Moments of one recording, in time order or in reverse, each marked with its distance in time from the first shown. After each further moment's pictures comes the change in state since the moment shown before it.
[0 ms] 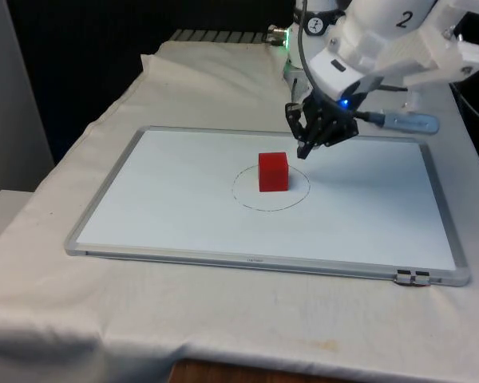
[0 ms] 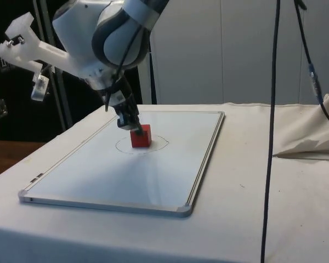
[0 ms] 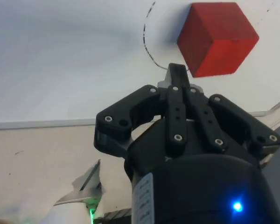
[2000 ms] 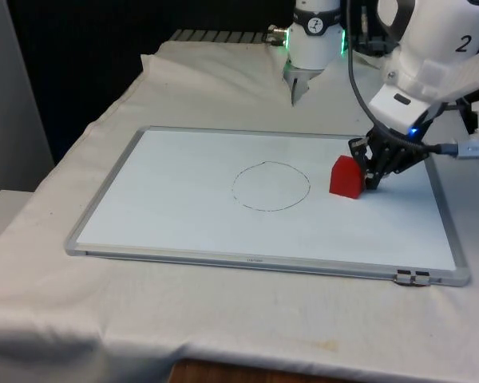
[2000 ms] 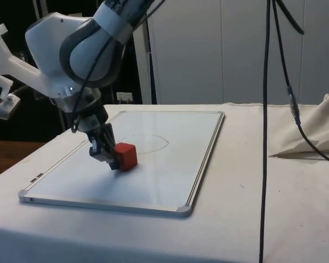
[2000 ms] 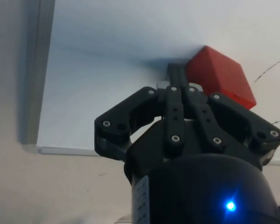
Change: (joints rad) arm 0.018 0.140 0.096 0.163 0.207 0.013 -0.076
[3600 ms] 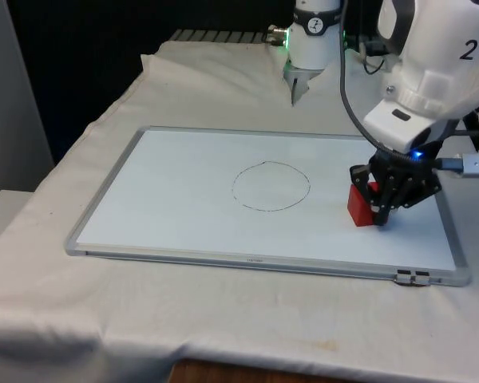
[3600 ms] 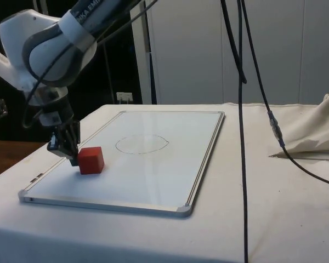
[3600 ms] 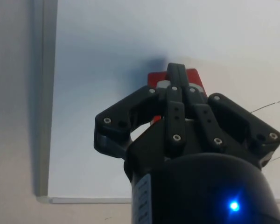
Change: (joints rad) arm -0.025 0.204 -0.045 0.366 0.088 -0.045 0.041
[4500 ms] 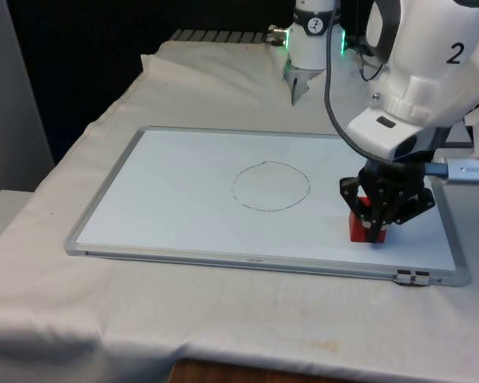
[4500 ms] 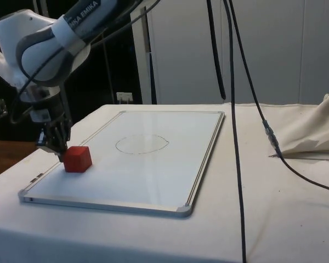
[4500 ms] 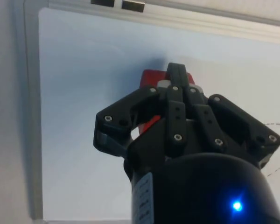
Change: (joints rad) arm -0.043 0.091 -0.001 0.161 0.015 -0.004 0.037
